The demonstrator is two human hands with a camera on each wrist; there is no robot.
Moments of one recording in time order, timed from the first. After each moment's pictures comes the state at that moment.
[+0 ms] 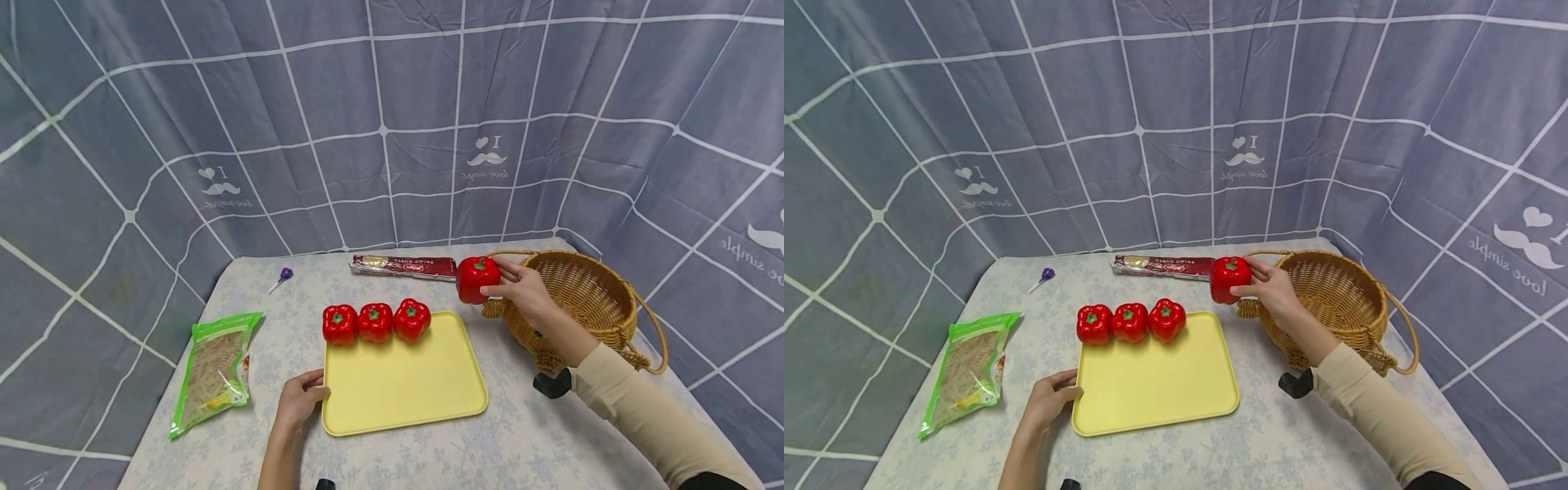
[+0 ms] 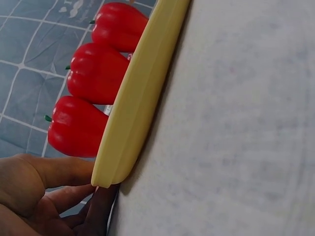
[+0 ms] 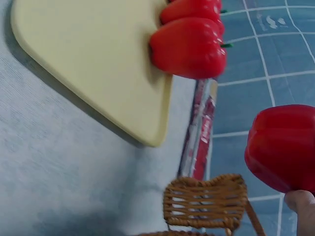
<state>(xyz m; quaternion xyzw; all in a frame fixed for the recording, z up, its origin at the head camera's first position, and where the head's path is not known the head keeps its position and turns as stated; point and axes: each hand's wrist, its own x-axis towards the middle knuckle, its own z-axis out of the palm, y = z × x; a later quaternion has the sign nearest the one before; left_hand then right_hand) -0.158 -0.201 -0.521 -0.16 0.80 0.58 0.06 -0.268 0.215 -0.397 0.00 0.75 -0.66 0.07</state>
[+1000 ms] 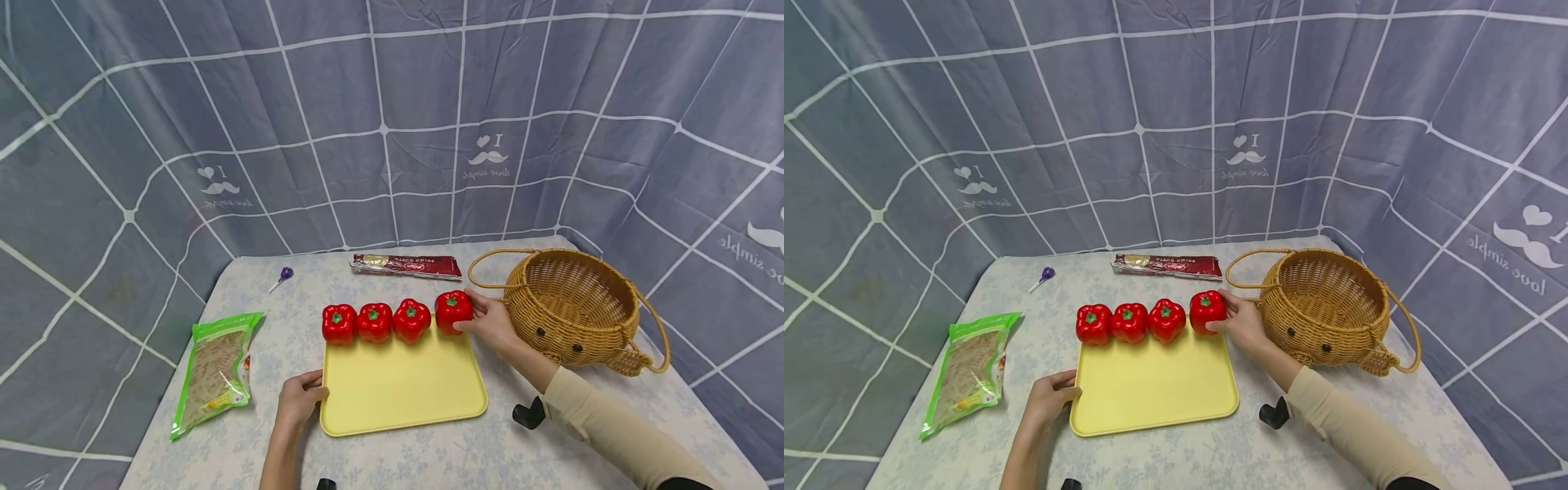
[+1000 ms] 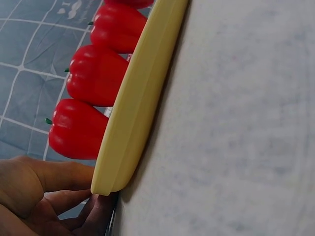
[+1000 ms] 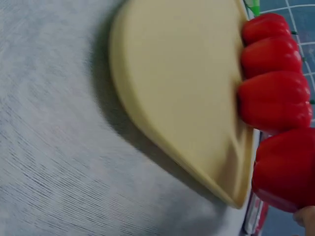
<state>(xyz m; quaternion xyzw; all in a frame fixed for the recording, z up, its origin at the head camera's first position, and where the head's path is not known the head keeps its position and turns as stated) -0.157 -0.200 -0.514 -0.16 0.81 0.57 0.04 -0.257 0.165 -0.466 0.00 0.77 -0.63 0.07</state>
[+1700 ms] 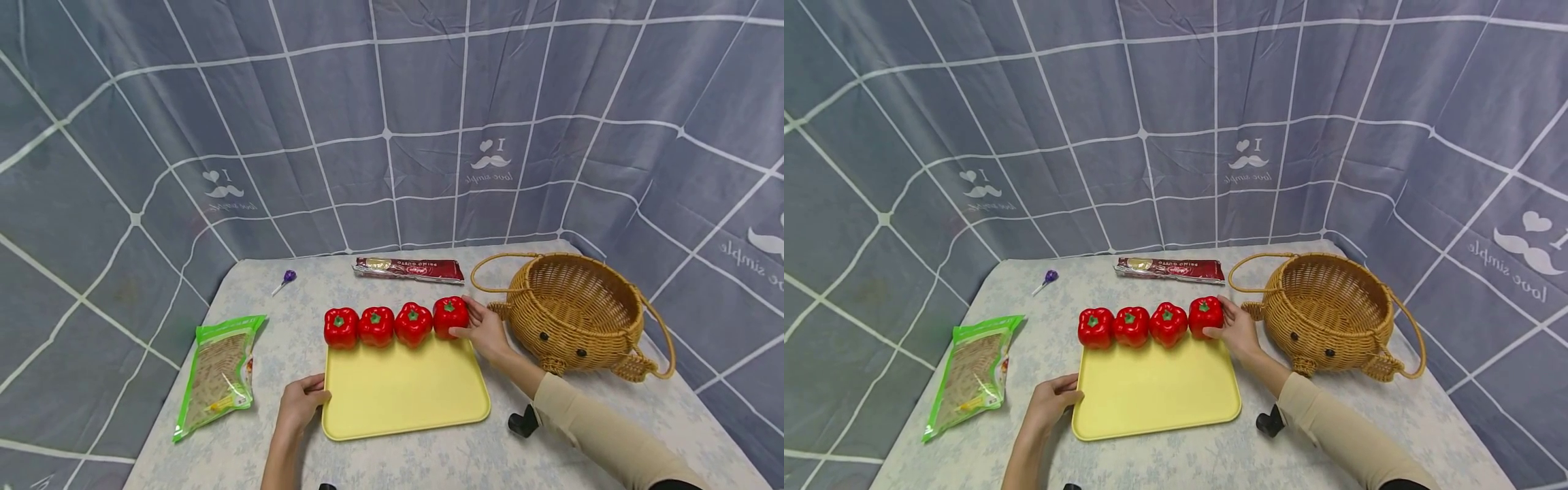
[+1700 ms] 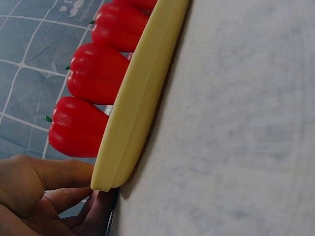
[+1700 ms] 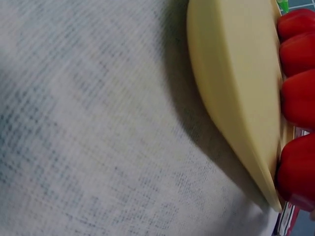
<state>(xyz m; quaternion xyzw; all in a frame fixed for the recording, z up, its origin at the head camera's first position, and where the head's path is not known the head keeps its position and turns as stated) -0.156 -0.202 -0.517 -0.16 0.81 0.56 0.05 -0.264 0.153 -0.498 0.02 0.77 -0.64 0.04</state>
